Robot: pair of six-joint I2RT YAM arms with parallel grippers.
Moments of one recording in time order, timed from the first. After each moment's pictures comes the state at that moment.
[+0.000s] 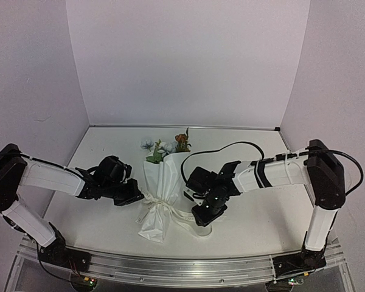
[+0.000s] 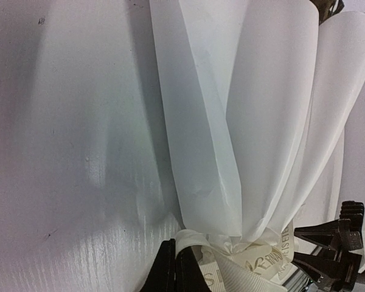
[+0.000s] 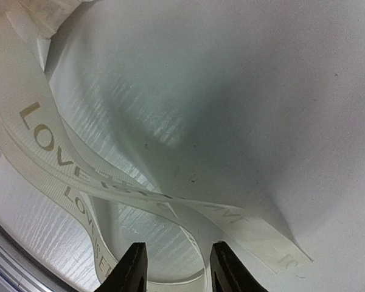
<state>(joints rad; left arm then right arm) -0.73 1.49 0.62 0.04 0.16 -0.91 1.05 1.89 1.24 -0.69 -0.03 0.35</state>
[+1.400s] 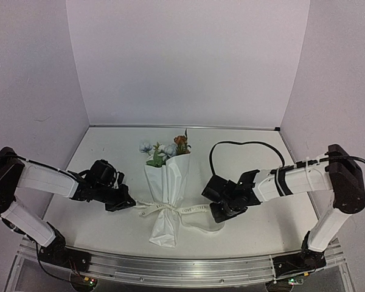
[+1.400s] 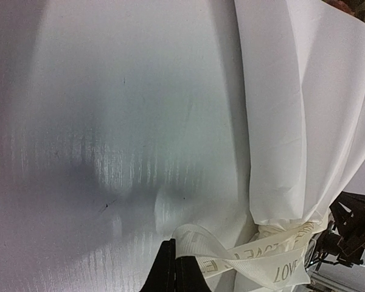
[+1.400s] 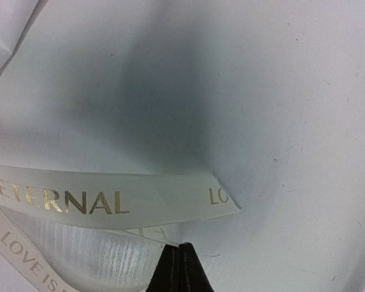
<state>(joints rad) -0.61 1.45 0.53 0.00 0.31 -0.86 1.06 1.71 0.99 -0.60 0.35 0.67</state>
